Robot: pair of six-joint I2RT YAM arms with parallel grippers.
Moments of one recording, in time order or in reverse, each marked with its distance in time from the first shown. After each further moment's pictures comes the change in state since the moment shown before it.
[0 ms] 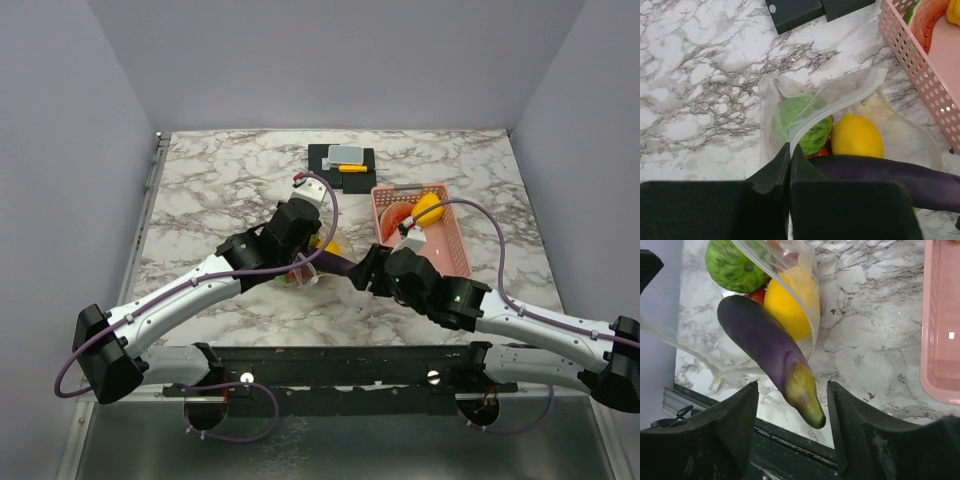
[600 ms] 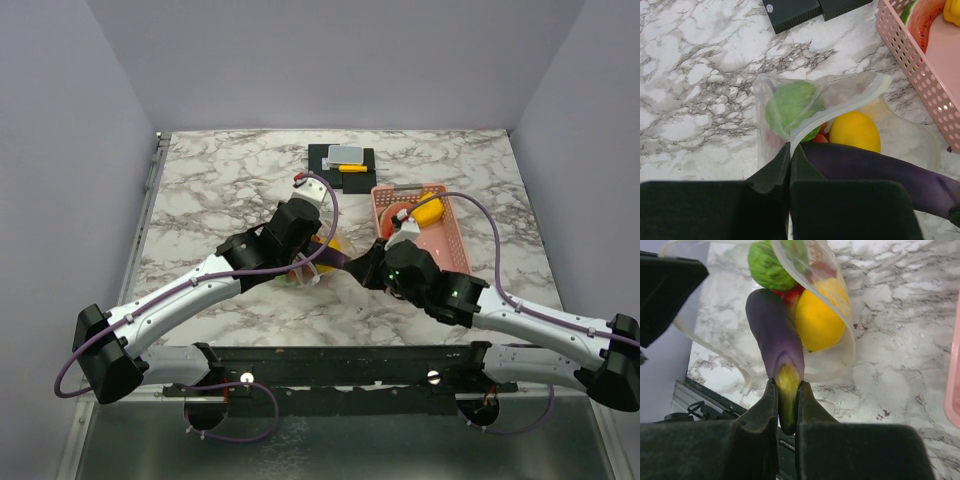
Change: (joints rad) left arm 0.000 0.000 0.000 0.000 0.008 0.000; right arm -0.023 0.029 0.007 0.099 -0.051 -0.069
